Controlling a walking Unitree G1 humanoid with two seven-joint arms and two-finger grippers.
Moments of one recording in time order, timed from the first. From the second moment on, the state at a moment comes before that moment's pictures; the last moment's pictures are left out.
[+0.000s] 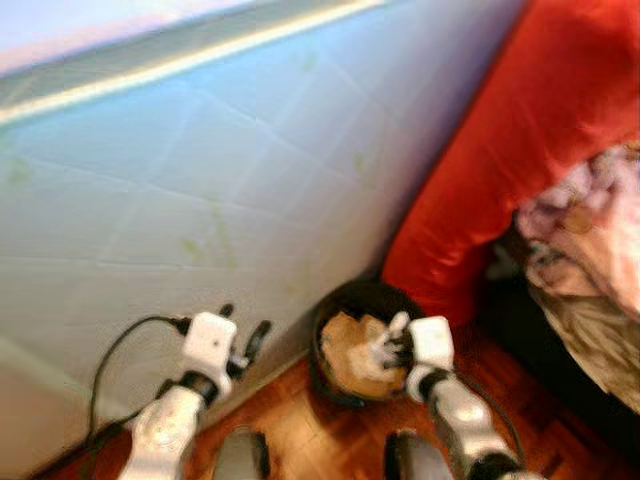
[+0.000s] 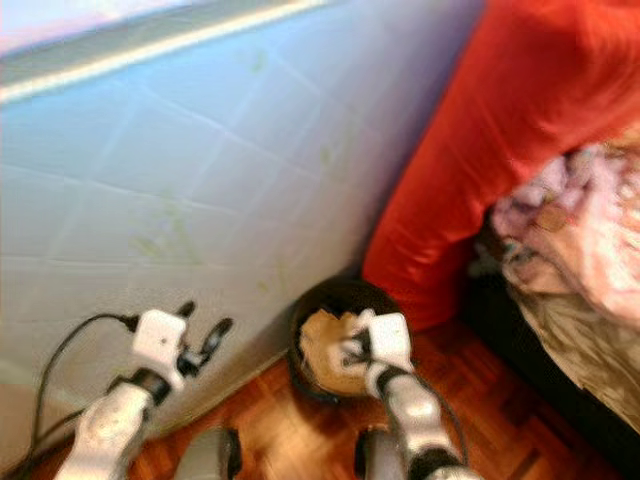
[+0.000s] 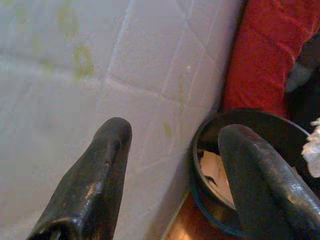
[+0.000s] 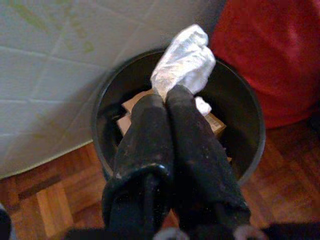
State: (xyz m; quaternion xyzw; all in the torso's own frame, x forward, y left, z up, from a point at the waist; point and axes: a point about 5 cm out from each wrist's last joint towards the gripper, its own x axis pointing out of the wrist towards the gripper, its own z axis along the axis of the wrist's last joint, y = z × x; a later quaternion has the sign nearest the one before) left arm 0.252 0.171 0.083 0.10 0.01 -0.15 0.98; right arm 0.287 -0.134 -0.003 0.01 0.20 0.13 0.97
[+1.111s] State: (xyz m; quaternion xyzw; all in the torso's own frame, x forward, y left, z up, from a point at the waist) left arm 0.235 0.161 0.091 0.09 0.00 -0.17 0.98; right arm 0.284 -0.119 -0.013 -0.02 0.27 0.18 0.95
